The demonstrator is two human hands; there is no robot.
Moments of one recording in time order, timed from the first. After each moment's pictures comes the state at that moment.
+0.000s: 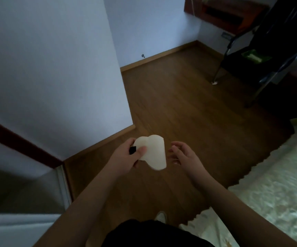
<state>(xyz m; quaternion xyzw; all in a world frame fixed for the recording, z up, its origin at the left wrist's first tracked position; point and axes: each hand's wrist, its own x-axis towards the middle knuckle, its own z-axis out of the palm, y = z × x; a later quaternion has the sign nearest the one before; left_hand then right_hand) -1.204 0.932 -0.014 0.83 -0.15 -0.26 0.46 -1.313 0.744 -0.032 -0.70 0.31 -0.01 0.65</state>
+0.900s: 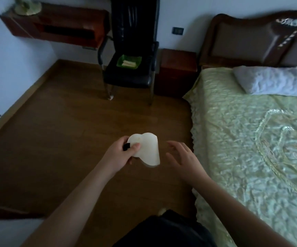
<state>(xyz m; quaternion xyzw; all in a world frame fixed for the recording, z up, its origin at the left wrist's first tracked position) -0.953 0.415 -0.020 0.68 -0.46 -0.46 0.32 -1.194 0.376 -0.041 -0.76 0.54 -0.17 0.31</state>
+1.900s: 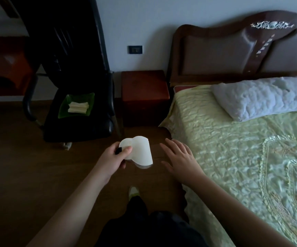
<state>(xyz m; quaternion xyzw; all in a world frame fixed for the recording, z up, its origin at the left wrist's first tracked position) -0.996 -0.188 -0.076 0.66 -0.46 -0.52 0.28 -1.252 -0.184 -0.092 -0.82 0.56 -0.04 0.11</state>
